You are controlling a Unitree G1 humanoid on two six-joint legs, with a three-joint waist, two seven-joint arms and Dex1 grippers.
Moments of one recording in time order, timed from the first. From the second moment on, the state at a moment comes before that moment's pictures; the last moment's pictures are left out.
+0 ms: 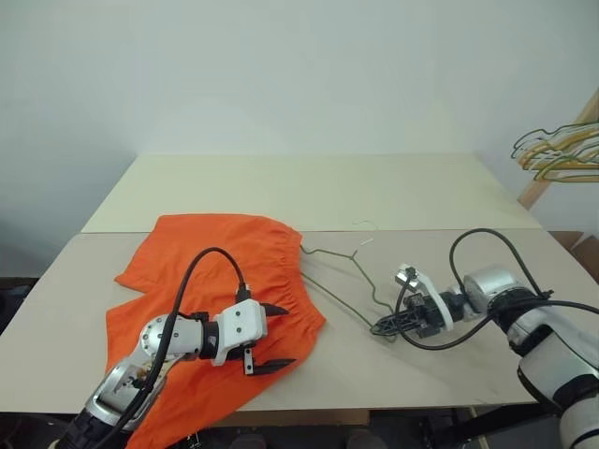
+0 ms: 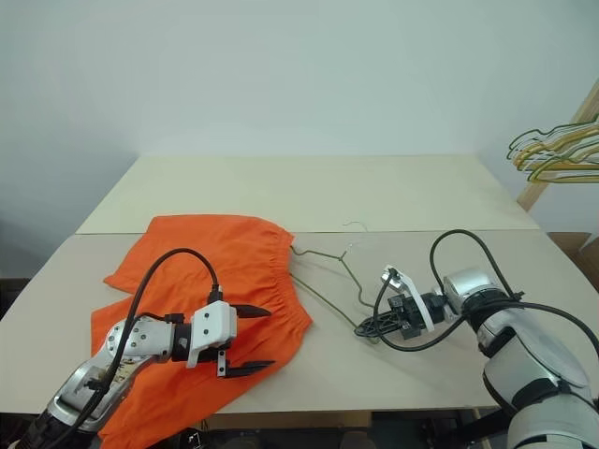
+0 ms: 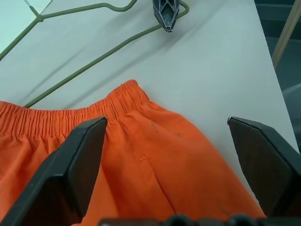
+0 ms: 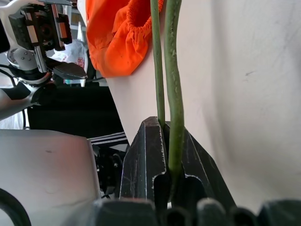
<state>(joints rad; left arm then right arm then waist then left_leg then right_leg) -0.03 0.68 -0.24 -0.41 -0.18 0.25 -0.99 -0.84 -0.75 0.84 0.84 0.77 0.96 1.57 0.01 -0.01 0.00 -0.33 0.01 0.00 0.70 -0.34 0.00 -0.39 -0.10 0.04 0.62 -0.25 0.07</state>
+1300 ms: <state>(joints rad) -0.06 0.70 -0.38 -0.26 -0.12 0.30 -1.04 -0.90 -0.60 0.70 1.00 0.60 1.01 1.57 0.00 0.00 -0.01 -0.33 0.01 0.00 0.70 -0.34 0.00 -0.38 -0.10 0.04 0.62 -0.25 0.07</state>
